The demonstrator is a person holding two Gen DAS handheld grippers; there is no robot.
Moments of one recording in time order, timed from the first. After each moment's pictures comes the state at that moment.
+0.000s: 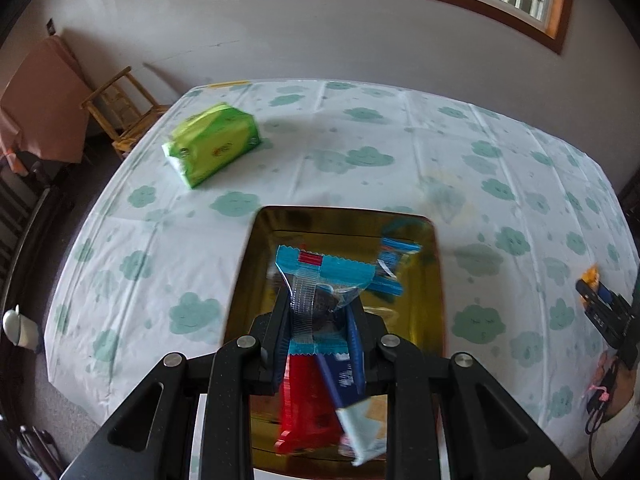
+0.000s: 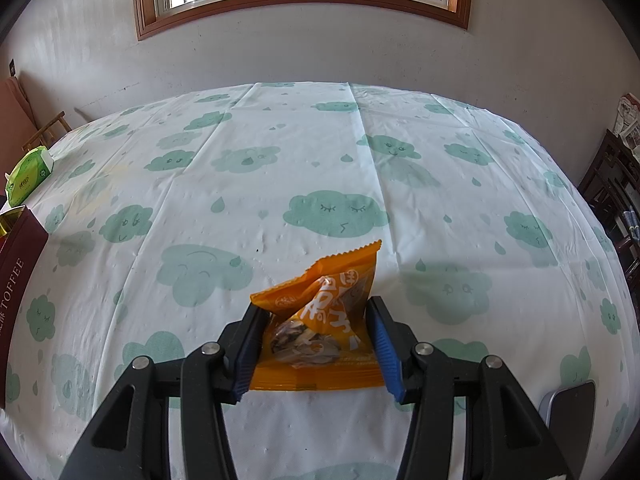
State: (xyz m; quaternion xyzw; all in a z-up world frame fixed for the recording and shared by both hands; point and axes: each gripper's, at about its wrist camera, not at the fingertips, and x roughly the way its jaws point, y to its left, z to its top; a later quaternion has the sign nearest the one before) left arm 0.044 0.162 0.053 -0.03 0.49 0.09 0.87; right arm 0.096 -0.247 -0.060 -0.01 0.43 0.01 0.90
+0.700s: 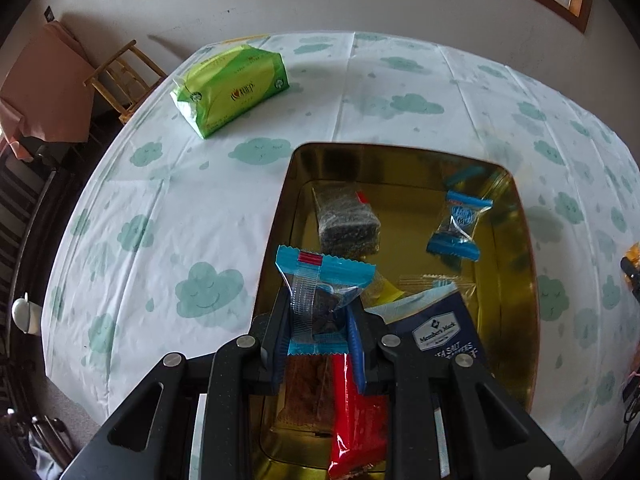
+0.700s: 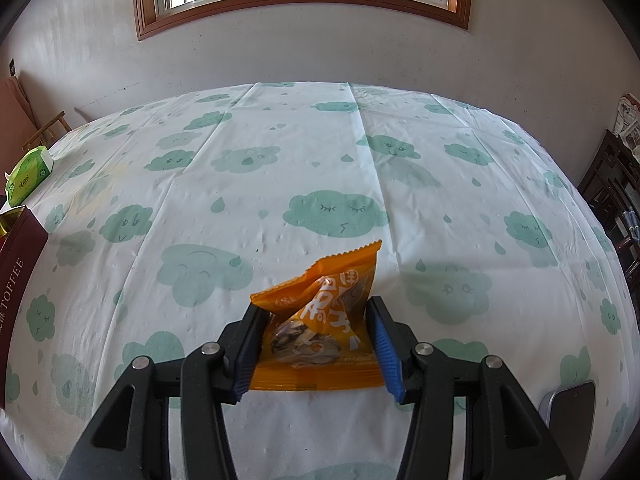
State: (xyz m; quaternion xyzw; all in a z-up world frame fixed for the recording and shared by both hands) left arm 0.050 0.196 -0.009 -0.01 0.54 0.10 0.84; right arm 0.096 -0.247 -0.060 -0.01 0.43 0.01 0.90
